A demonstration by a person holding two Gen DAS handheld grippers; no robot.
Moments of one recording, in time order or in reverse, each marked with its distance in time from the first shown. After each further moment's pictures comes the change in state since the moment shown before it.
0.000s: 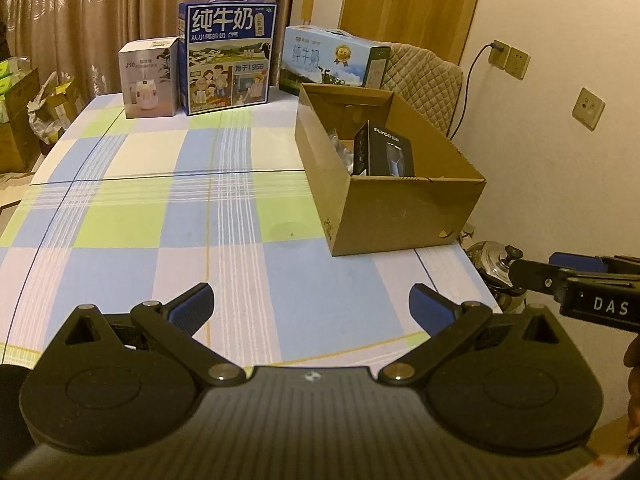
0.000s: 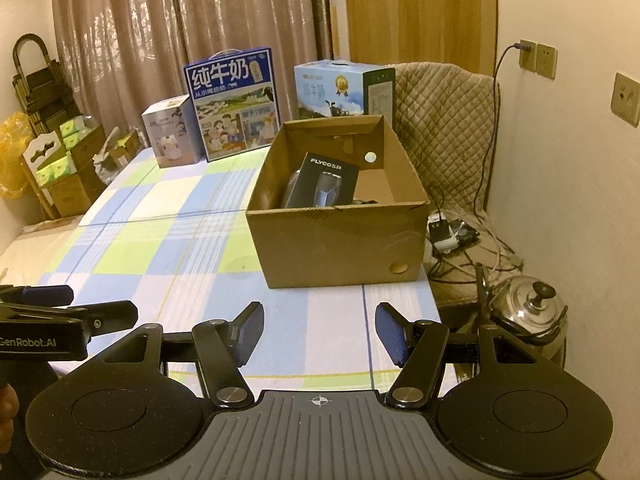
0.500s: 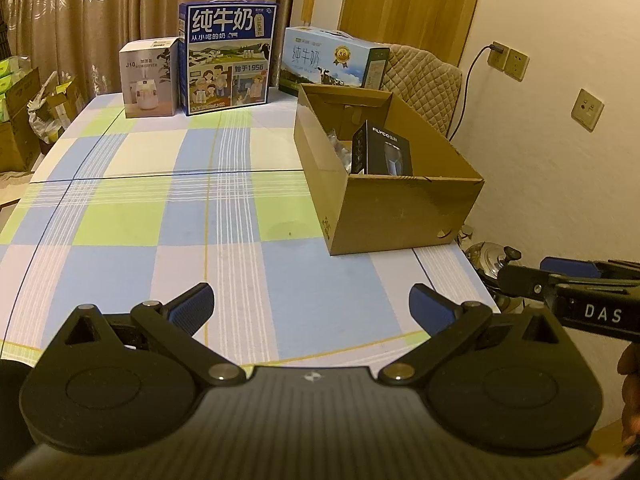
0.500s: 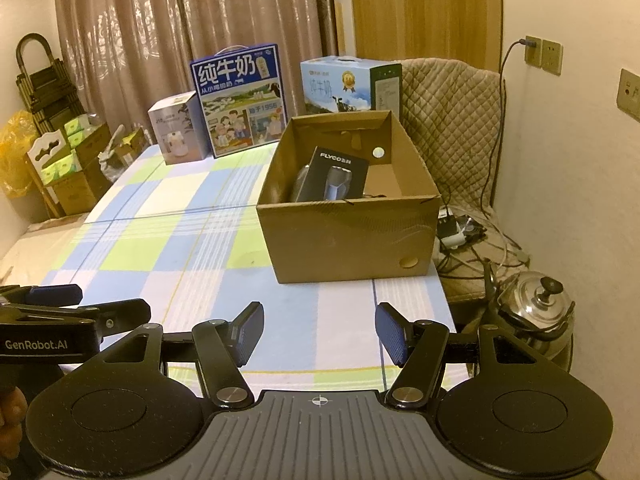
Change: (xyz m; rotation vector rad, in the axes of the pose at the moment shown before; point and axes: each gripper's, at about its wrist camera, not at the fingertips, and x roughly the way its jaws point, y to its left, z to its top) left arm -0.002 -0.002 -0.002 -0.005 -0.006 -0.004; right arm 0.001 0.009 -0.004 0.002 0.007 0.014
